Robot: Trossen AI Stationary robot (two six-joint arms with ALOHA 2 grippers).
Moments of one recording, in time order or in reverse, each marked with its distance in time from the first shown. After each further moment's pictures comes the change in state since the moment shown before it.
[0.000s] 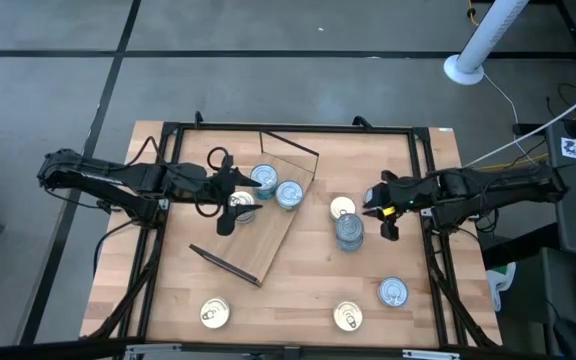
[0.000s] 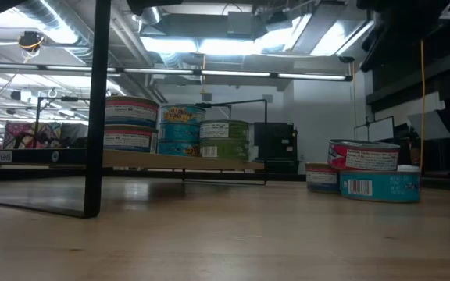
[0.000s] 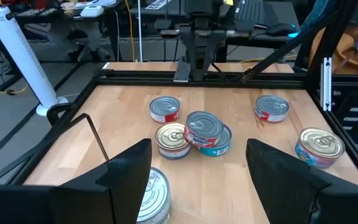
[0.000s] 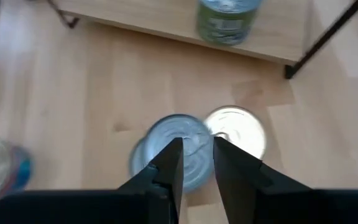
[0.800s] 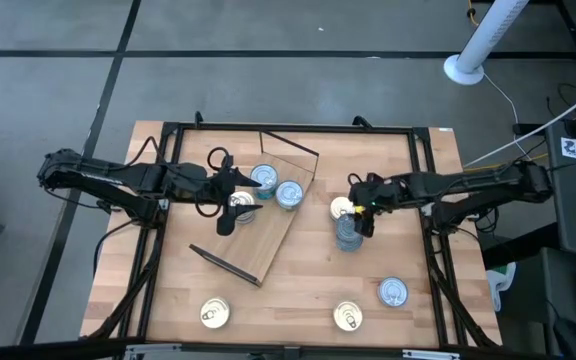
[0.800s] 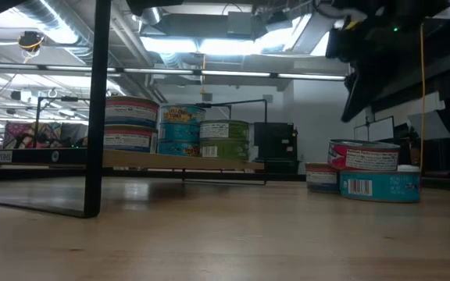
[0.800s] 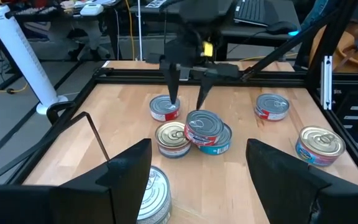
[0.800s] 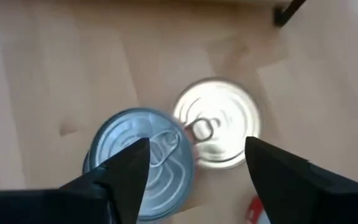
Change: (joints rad) left arm 0.000 0.000 0.000 -0.005 0.000 -0.001; right arm -0.109 0.270 -0.020 0.071 -0.020 0.080
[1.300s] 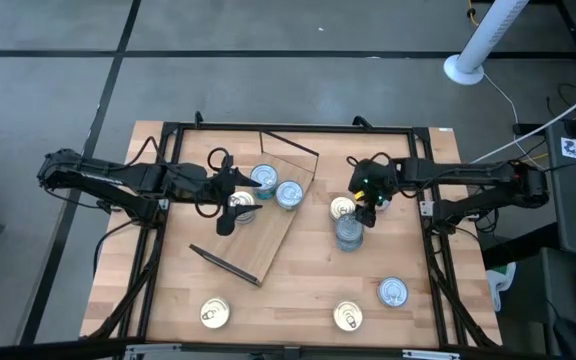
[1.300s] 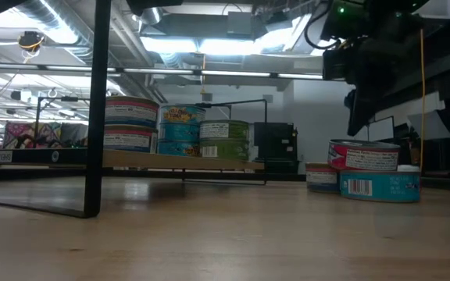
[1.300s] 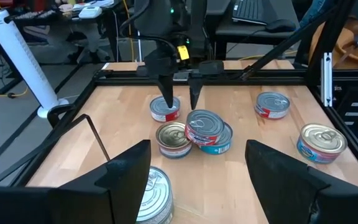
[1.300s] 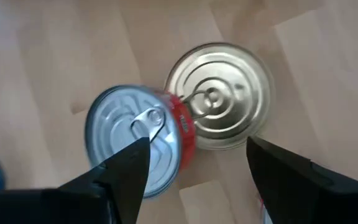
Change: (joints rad) left arm 0.000 0.000 0.000 -0.003 0.000 0.023; right arm -0.214 0.039 -0.001 -0.053 -0.294 -0.109
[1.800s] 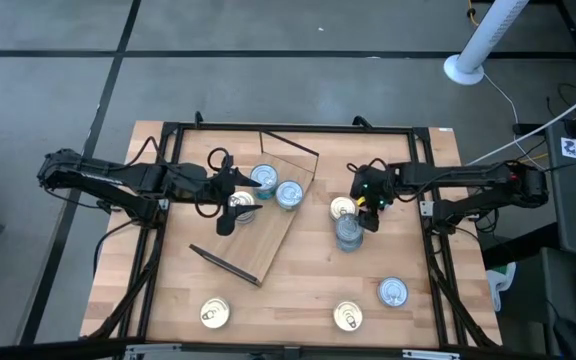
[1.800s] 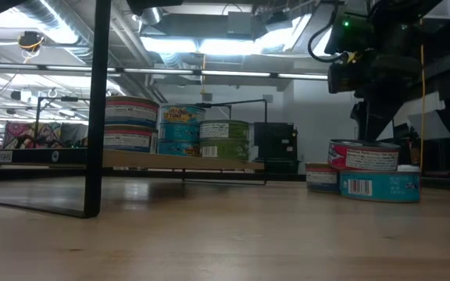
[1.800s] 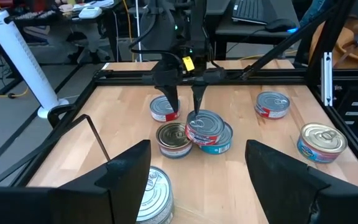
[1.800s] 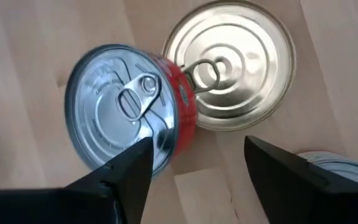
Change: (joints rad) left arm 0.000 0.000 0.000 -0.001 0.000 0.002; right arm 0.002 0.006 -0.083 0.040 -0.010 -0.034
